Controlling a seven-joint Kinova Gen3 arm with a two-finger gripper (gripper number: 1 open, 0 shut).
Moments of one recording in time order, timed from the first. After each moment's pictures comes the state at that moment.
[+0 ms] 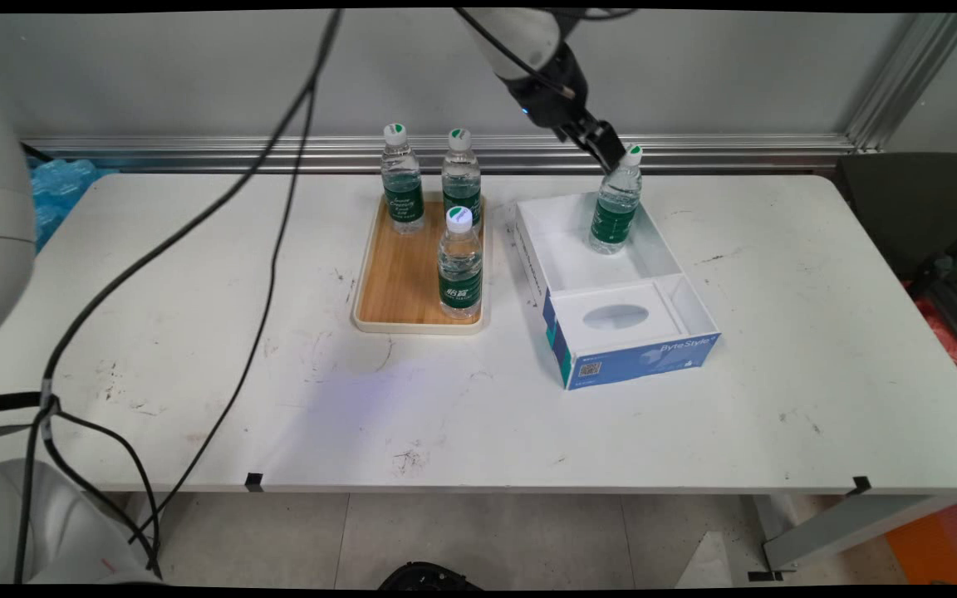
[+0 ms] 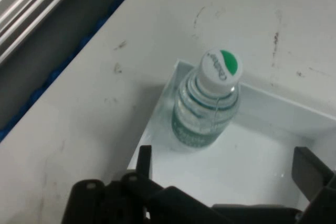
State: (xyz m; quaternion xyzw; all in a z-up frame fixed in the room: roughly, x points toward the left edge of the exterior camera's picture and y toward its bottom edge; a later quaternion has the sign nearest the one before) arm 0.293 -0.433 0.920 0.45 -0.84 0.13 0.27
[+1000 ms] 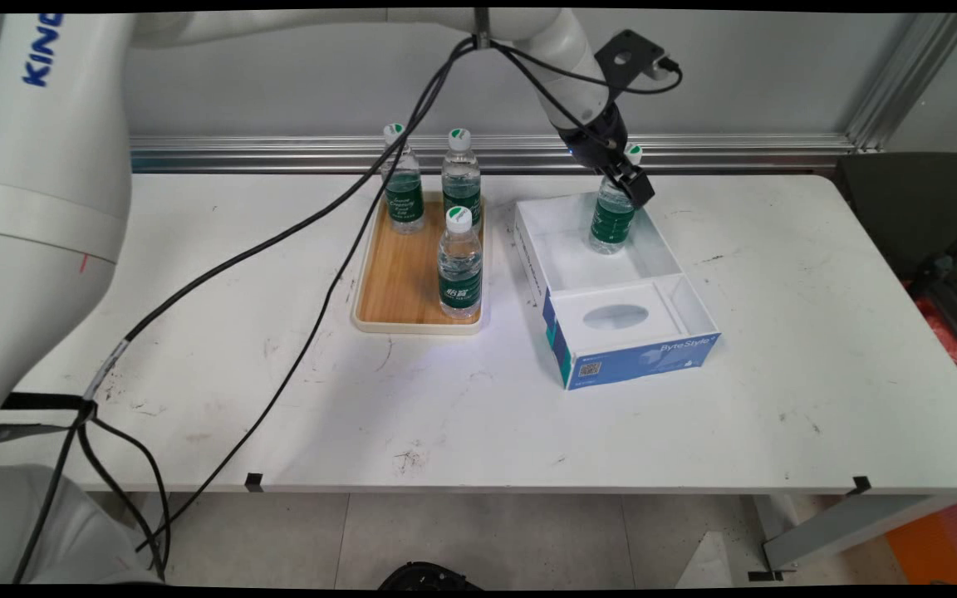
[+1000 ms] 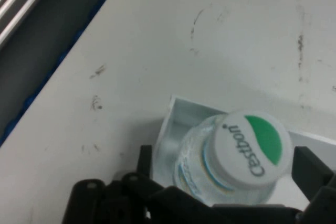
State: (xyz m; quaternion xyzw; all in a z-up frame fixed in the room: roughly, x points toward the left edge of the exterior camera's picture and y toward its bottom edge) arm 0.246 -0.498 0.844 0.41 -0.87 0.13 0.26
